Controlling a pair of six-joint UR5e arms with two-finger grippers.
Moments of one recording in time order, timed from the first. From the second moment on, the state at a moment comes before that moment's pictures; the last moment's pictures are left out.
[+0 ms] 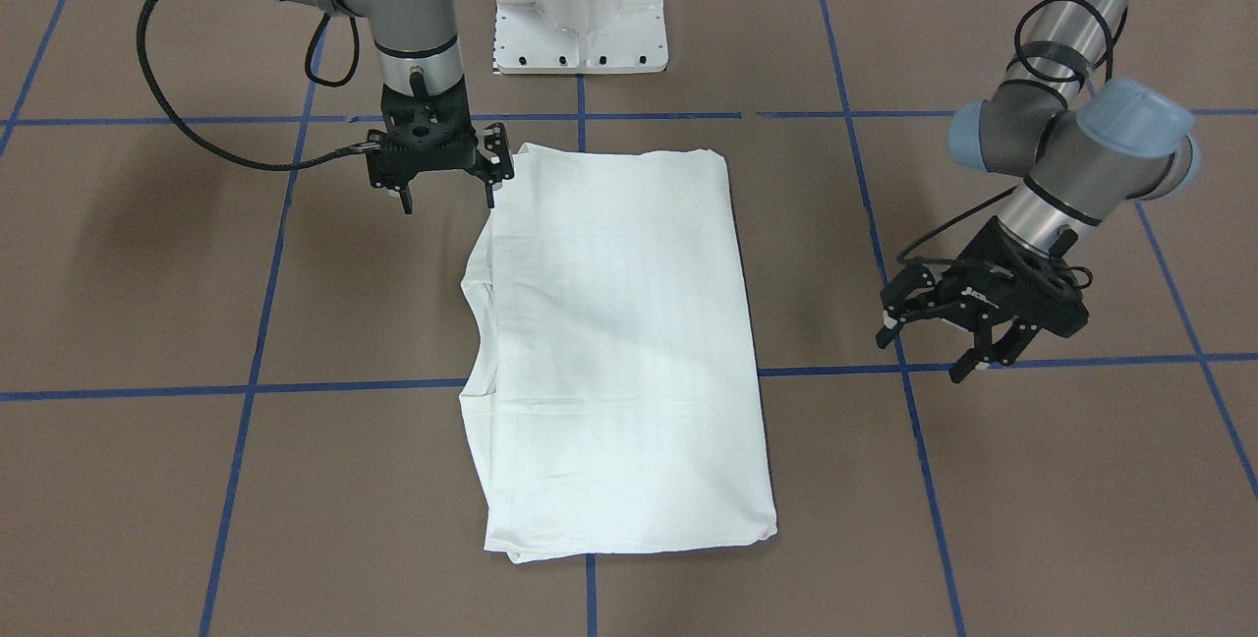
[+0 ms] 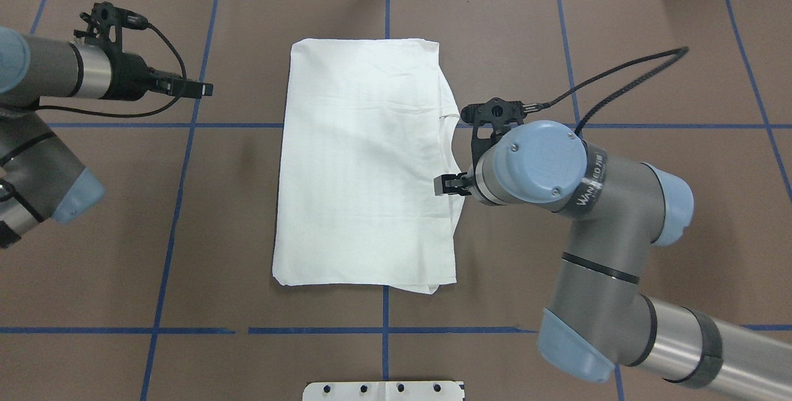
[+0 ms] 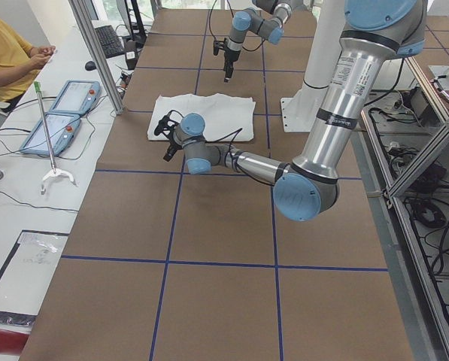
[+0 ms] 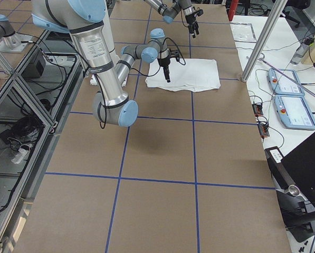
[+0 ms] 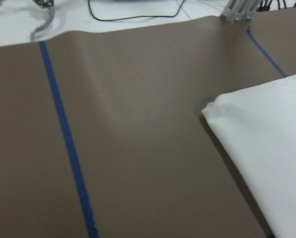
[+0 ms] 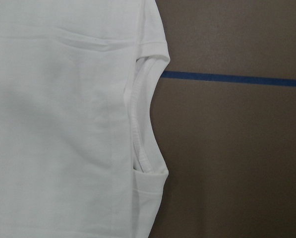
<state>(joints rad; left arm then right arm) -0.88 -1.85 -1.51 -2.62 -1.99 -0.88 0.47 -1.13 1.96 -1.54 1.65 1.21</state>
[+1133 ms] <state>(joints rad) -0.35 -1.72 -1.83 -2.44 -1.68 -1.45 0.36 -1.31 2.04 -1.30 1.51 1.45</state>
